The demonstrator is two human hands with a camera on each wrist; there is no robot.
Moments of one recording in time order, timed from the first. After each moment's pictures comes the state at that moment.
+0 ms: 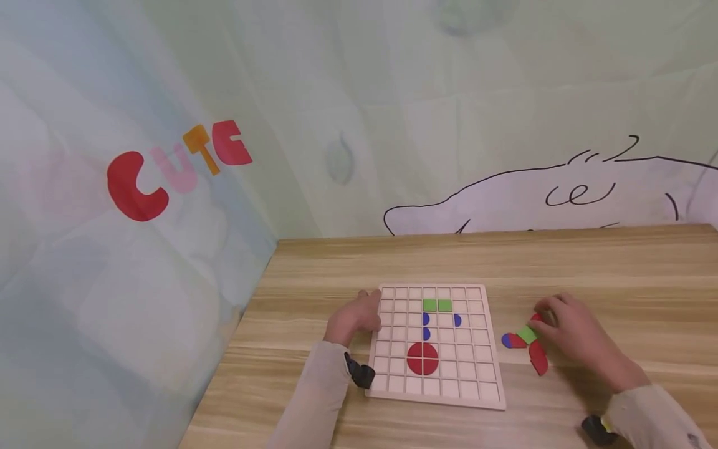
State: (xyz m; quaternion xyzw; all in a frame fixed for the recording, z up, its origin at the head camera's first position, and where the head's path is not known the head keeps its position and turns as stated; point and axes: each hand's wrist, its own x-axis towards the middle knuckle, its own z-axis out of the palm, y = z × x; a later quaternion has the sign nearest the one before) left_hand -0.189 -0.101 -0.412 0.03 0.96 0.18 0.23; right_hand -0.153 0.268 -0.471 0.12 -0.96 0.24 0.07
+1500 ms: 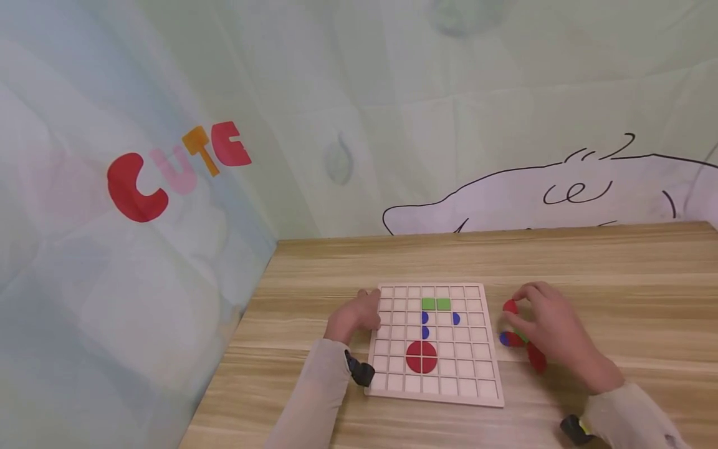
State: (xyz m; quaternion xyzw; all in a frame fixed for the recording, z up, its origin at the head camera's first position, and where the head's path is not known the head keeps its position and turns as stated) left_hand -0.189 -0.098 -0.410 0.02 0.96 0.17 0.23; right_hand -0.143 0.230 -0.445 0.13 -0.95 0.27 0.14
